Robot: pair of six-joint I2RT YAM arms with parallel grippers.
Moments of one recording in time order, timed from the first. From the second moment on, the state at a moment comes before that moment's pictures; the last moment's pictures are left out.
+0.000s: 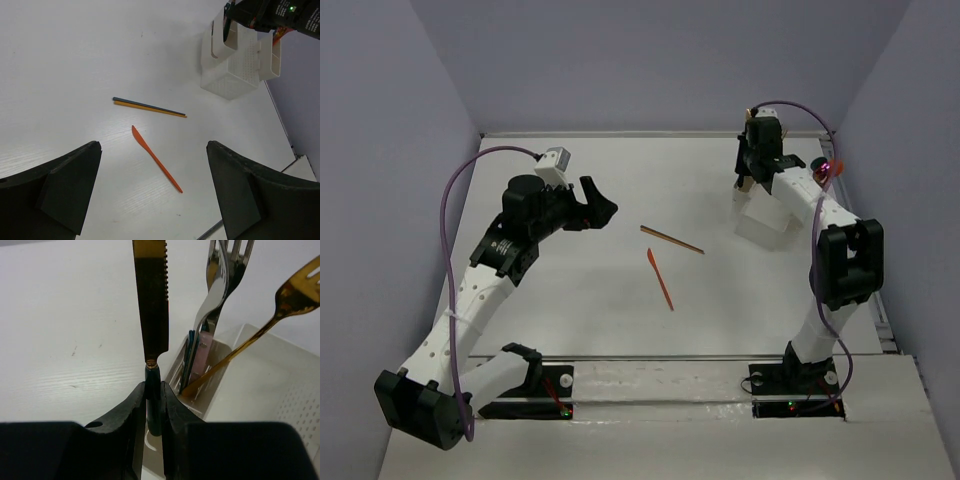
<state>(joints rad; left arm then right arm) -0.38 1.01 1.01 -0.33 0.24 -0.46 0.22 1.81 1.55 -0.30 0.25 0.21</state>
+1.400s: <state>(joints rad) -0.38 1.11 1.08 -0.35 0.22 -0.41 0.79 1.66 1.20 -0.66 0.03 0.46</state>
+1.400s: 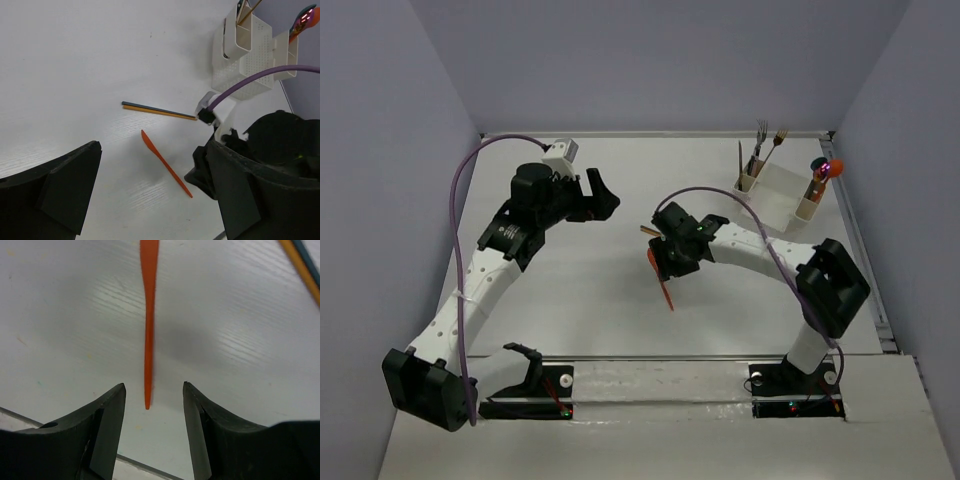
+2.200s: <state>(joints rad) -0.38 1.10 1.08 -0.35 0.22 -0.41 0.85 1.97 1.41 -0.72 0.11 0.46</state>
